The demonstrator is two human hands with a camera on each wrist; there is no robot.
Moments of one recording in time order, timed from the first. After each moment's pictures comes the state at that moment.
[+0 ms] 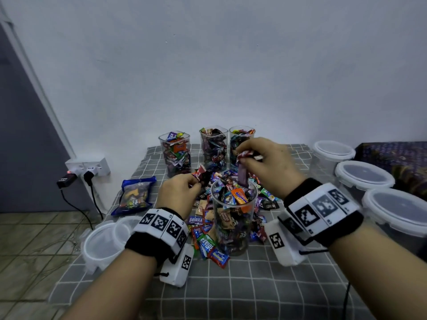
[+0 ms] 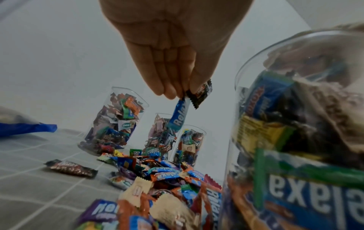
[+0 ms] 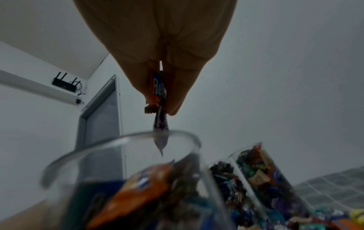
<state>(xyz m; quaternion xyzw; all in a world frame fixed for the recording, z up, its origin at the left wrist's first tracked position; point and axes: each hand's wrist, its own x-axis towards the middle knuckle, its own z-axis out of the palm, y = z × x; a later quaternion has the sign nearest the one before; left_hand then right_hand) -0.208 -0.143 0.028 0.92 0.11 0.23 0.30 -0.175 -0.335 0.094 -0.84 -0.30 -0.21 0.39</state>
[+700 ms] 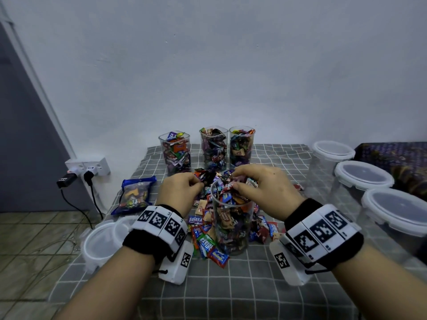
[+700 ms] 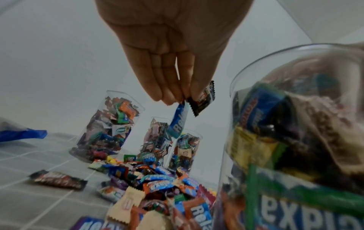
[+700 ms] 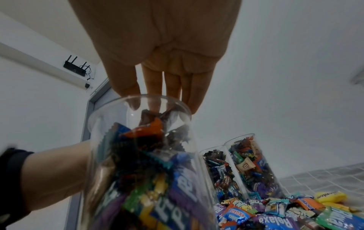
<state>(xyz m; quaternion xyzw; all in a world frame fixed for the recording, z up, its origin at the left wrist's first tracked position) -0.211 -0.144 0.036 0.92 0.10 0.21 0.30 -0.196 -0.341 0.072 -0.89 -0.31 -0.12 0.30</state>
